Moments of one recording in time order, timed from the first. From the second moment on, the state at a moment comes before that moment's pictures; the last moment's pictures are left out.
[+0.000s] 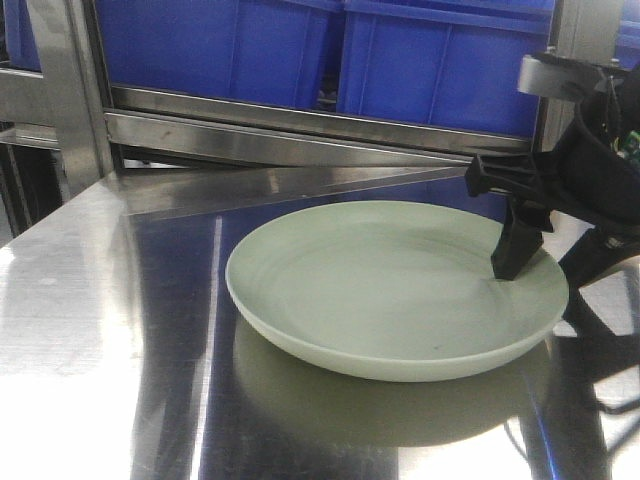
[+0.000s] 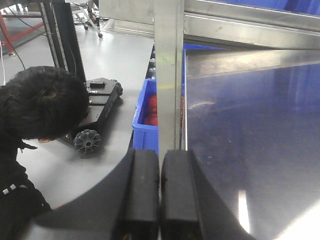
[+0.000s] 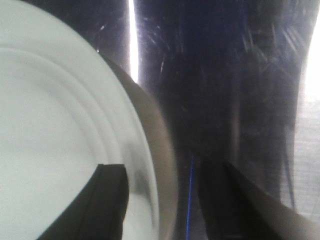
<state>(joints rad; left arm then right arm) 0.02 -0.01 0.00 -0.06 0.28 0.02 0.35 1.55 -0.81 0.13 0.34 0.31</state>
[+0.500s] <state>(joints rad) 0.02 -0.01 0.00 -0.06 0.28 0.02 0.35 1.52 -0.82 0.16 0.29 0.32</state>
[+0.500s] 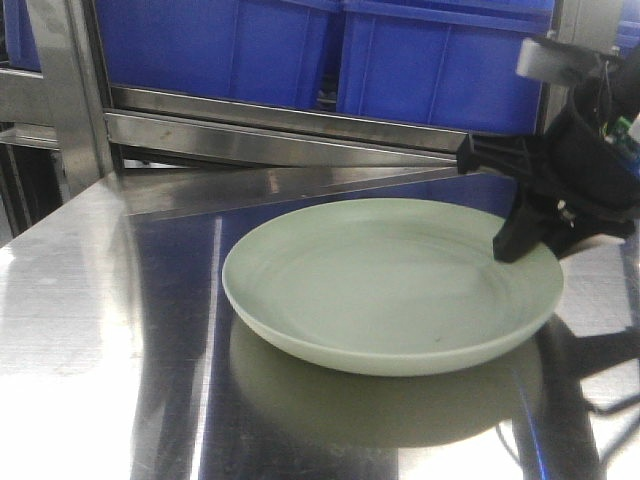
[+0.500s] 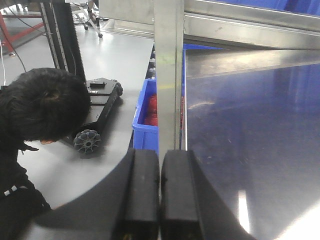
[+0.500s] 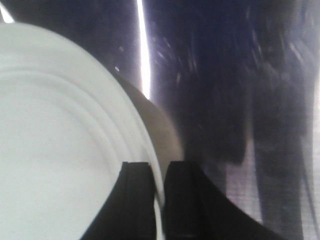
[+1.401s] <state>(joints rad) 0.02 -0.01 0.00 -0.06 0.28 0.02 0.04 0.64 -0.49 -0.02 0.22 0.31</state>
